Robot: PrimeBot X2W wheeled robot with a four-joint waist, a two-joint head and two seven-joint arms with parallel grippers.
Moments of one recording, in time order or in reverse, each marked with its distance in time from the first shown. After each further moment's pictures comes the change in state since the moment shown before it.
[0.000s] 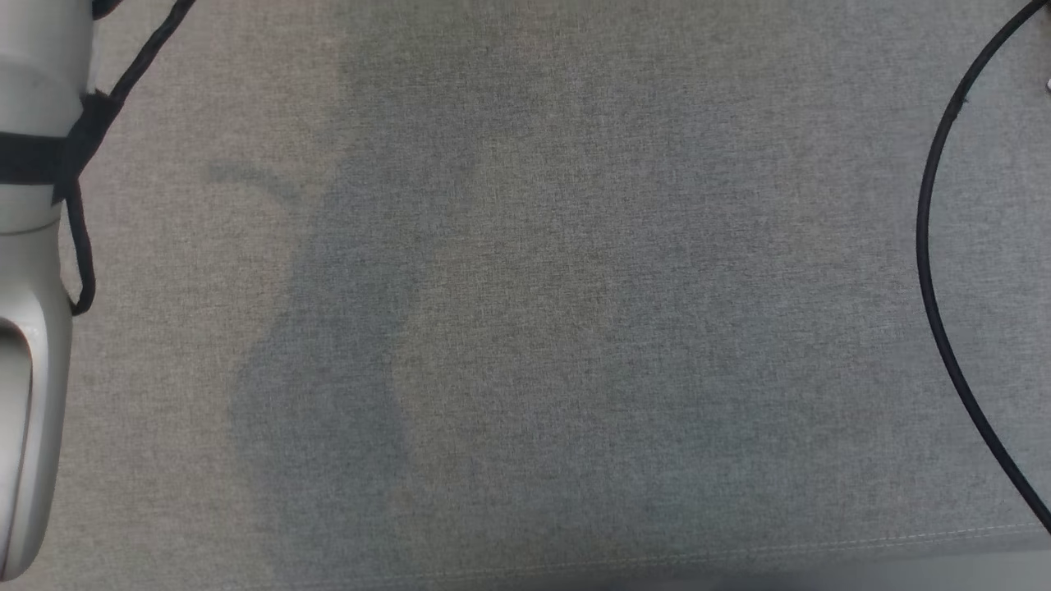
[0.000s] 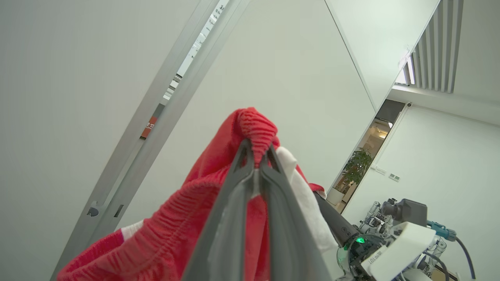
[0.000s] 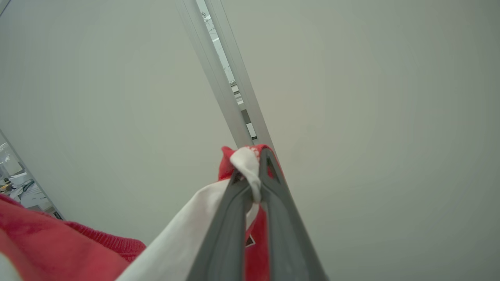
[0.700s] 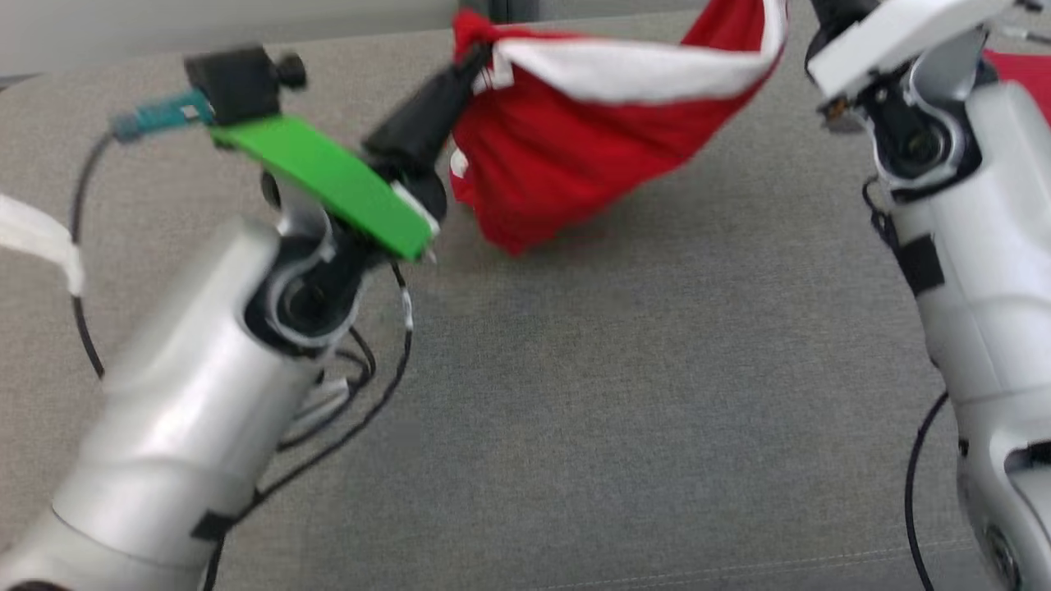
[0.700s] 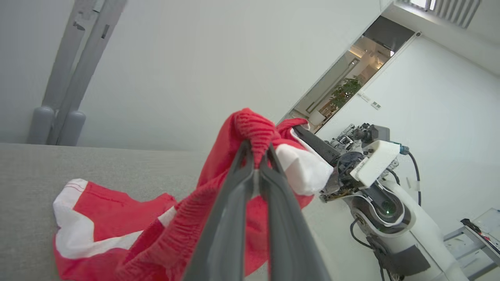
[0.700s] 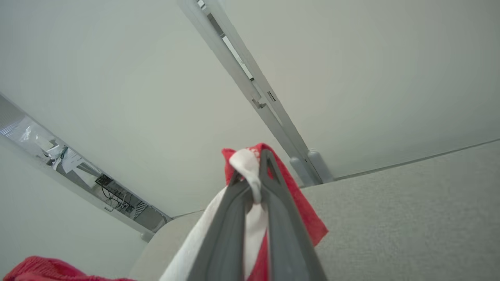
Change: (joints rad) left arm 0.822 0.075 -0.141 -0.400 0.017 0.008 0.128; right arm 0.916 -0.119 0.011 -0.547 0.282 0.000 0.215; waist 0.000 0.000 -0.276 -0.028
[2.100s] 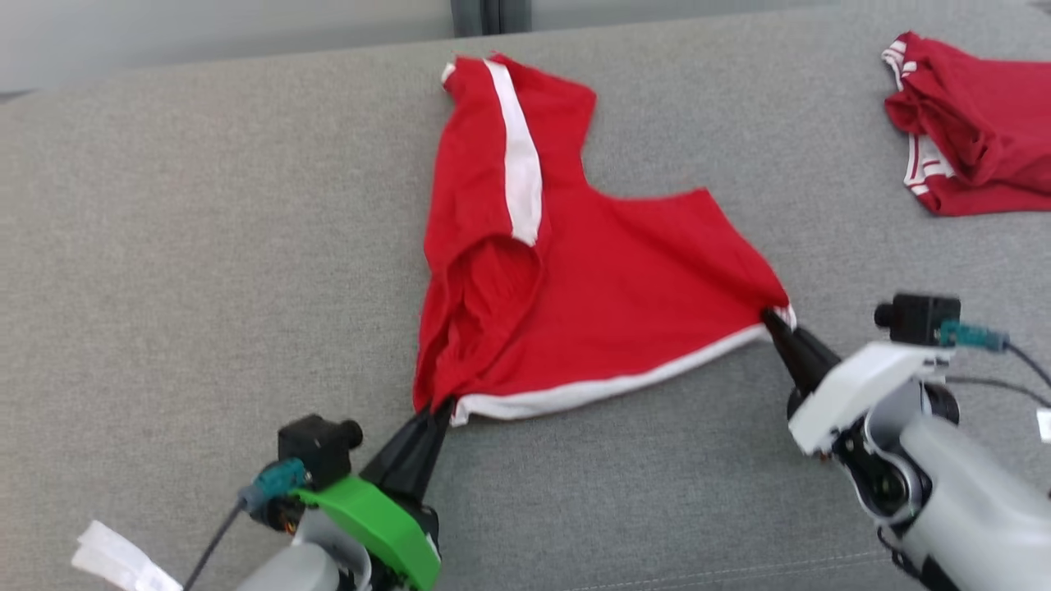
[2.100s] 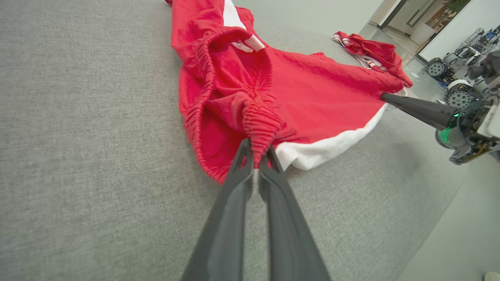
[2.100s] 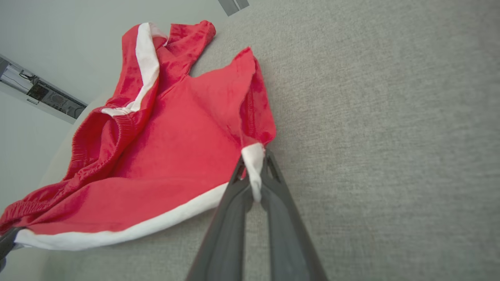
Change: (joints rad) left arm 0.469 0.123 -0.204 0.080 0.408 0.098 -0.317; right arm 0.485 -0.246 0.483 -0.049 0.249 0.000 -0.302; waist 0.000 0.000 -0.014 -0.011
